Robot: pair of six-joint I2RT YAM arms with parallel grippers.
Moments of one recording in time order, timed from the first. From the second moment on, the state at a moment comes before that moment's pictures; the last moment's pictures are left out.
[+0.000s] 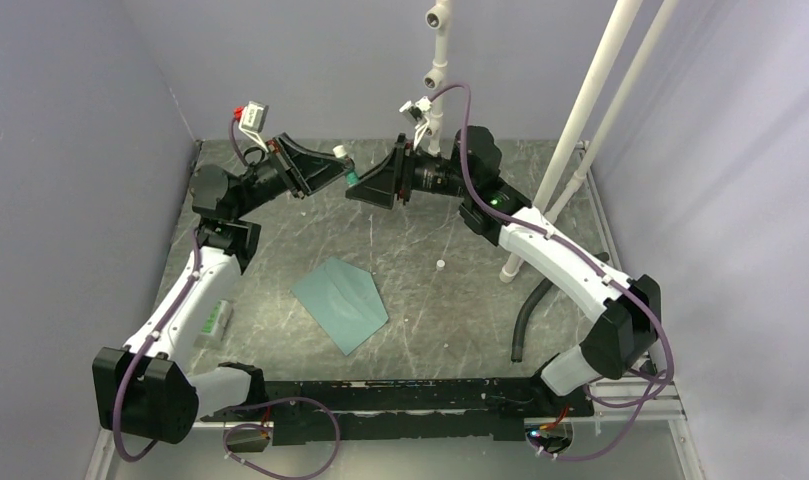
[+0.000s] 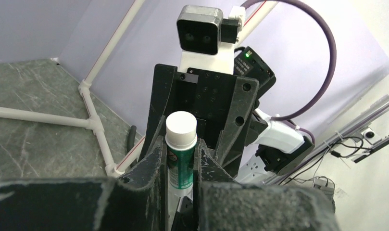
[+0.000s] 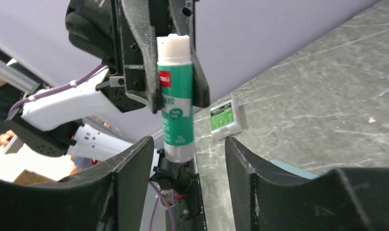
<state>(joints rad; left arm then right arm) -0.21 1.19 0.99 0.71 0.88 -1.14 0.66 1.52 1.41 0.17 -0.76 0.63</state>
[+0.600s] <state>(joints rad) -0.21 1.12 0.99 0.67 0.74 -1.17 0.68 1.45 1.36 0.32 -0.68 0.78</state>
